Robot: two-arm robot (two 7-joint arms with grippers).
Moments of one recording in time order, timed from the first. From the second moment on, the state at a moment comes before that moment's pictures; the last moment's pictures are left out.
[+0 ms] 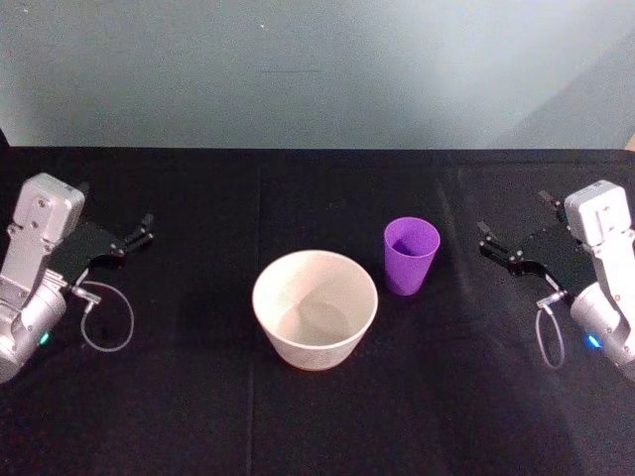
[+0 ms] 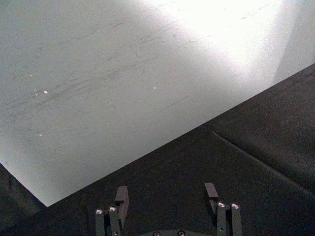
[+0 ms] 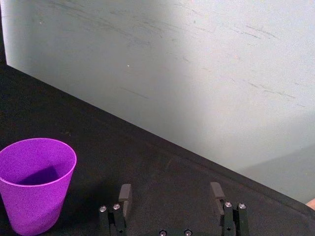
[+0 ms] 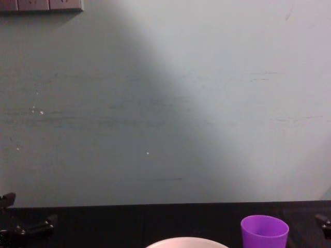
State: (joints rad) left arm -0.20 0.60 0.45 -1.41 -0.25 -0.12 0.03; right arm 0.20 0.60 -0.45 -1.41 0.25 -0.12 -0.03
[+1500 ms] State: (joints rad) left arm -0.20 0.60 0.45 -1.41 -0.25 -0.12 0.03; right arm 0.20 0.60 -0.45 -1.41 0.25 -0.12 -0.03
